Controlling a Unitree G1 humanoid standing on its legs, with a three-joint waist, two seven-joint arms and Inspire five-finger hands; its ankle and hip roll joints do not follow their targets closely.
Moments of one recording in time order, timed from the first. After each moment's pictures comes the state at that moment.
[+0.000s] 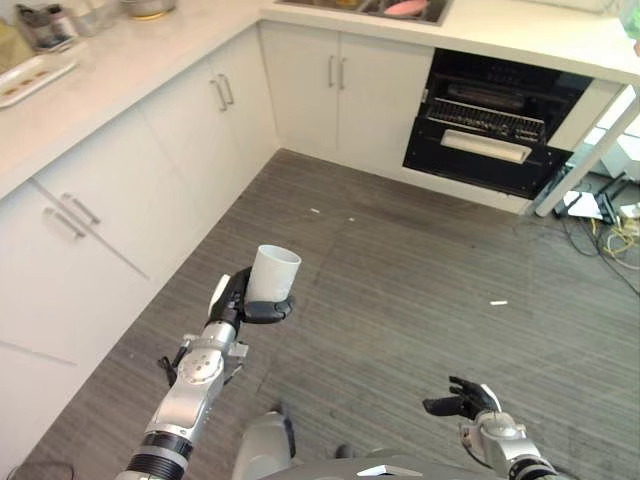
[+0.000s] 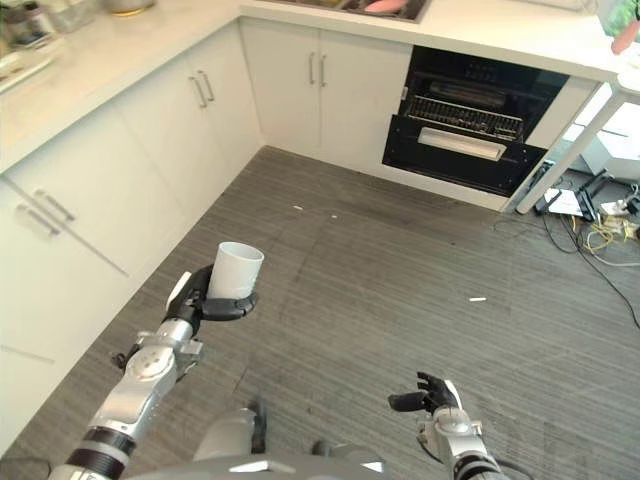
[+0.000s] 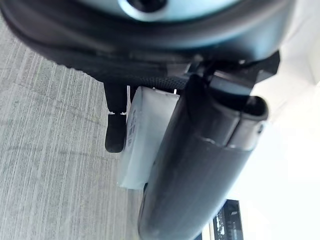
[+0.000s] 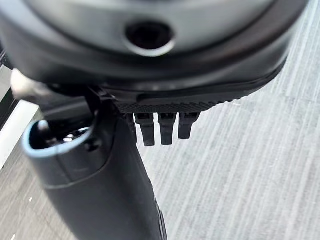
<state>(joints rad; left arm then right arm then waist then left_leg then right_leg) 0.05 0.42 -0.14 0.21 -0.22 0.00 0.09 -0.04 -0.31 0.15 1.00 0.20 0.03 -0.10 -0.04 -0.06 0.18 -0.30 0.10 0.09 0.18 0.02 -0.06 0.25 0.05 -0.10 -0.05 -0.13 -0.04</state>
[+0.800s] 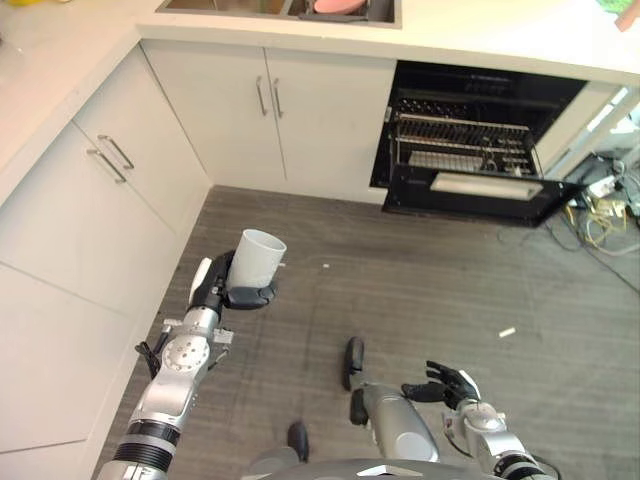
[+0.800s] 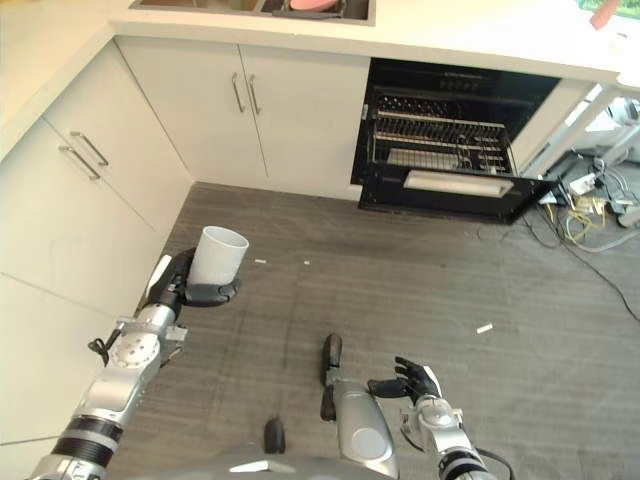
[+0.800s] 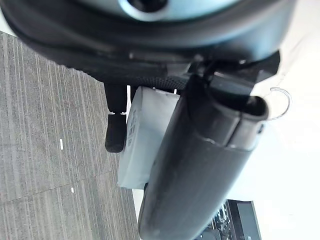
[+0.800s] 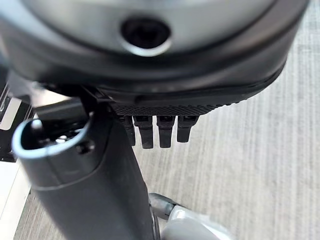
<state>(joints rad) 0.01 0.43 -0.10 0.20 -0.14 0.01 0.10 -0.02 -0.24 0.14 0.93 0.17 0.03 -0.10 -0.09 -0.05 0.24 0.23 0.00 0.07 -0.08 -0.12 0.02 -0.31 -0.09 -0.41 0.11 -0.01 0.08</state>
